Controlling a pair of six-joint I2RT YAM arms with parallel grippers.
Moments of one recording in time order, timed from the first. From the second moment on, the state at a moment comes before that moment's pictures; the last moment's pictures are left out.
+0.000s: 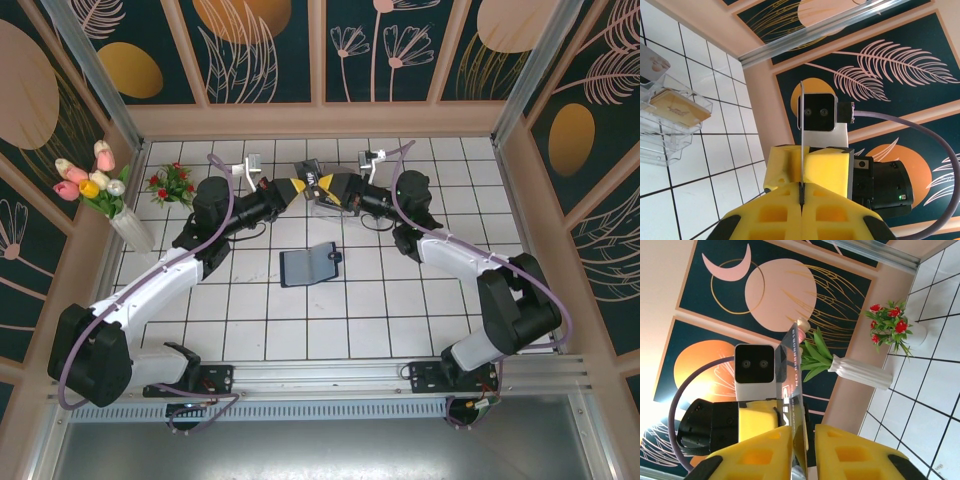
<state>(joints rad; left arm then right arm) -0.49 1.28 0.85 0.38 0.52 -1.19 0.49 1.52 0.87 0.79 -0.76 1.31</state>
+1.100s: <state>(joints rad) -0.39 1.20 0.72 -0.18 0.10 -0.94 0.44 1.71 1.38 -0.13 -0.39 0.01</state>
